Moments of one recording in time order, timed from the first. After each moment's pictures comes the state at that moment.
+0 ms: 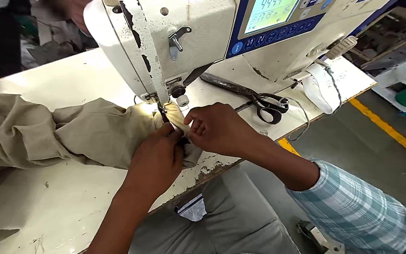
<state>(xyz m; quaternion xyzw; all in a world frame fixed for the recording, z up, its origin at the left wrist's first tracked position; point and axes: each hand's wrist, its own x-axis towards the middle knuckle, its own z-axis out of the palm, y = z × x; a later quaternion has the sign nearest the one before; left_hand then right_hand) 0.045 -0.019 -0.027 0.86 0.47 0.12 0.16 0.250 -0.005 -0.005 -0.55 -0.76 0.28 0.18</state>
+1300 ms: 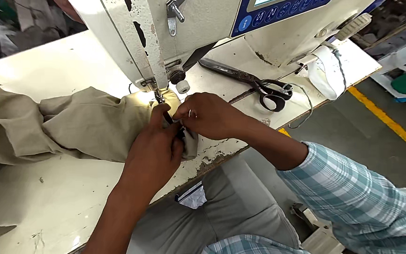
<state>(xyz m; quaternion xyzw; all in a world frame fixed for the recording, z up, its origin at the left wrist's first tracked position) 0.040 -0.021 -0.029 0.86 0.47 0.13 0.15 0.235 0.016 -0.001 -0.53 -0.76 0.37 0.10</state>
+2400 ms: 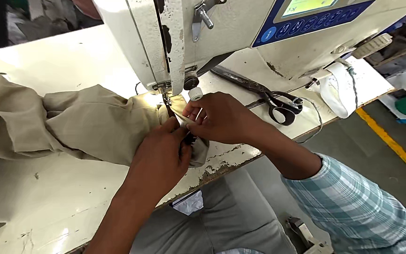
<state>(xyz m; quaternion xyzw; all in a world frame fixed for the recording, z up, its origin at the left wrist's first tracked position) 0.045 -0.019 -0.032 0.85 0.48 0.14 0.17 0.243 0.026 -0.007 -0.54 -0.77 0.32 0.12</state>
